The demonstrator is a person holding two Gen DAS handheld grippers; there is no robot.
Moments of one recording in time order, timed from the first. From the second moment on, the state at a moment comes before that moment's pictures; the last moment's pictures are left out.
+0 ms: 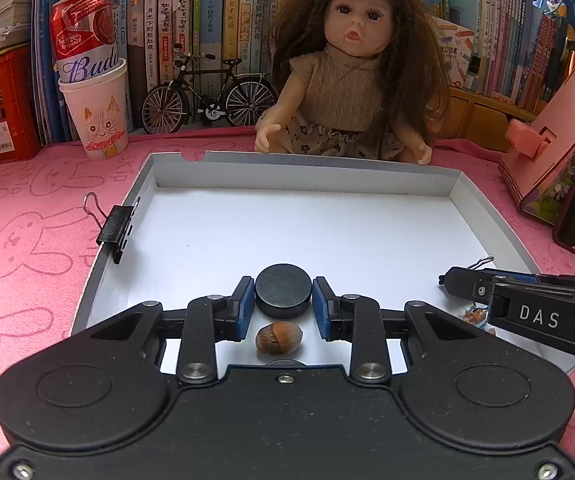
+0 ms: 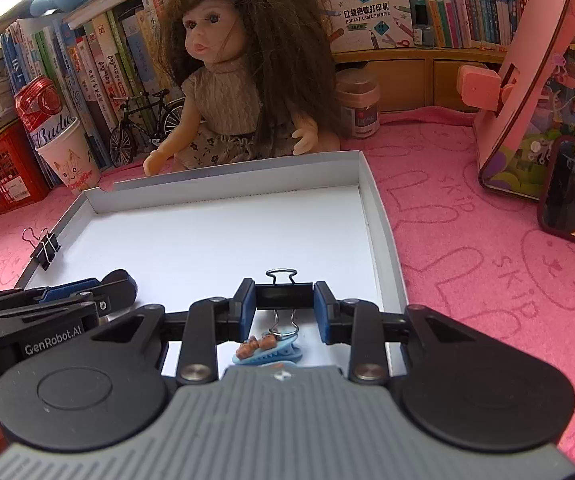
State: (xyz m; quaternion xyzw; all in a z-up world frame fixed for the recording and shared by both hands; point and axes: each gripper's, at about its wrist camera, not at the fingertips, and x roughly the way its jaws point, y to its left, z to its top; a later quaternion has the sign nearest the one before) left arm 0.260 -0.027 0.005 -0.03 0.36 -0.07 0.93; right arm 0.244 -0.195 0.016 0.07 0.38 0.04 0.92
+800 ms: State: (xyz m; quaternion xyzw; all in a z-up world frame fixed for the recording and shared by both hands) left arm 0.190 -0.020 0.053 0.01 0.30 -0.11 0.95; right arm 0.195 -0.196 0.060 0.05 0.31 0.06 0.95
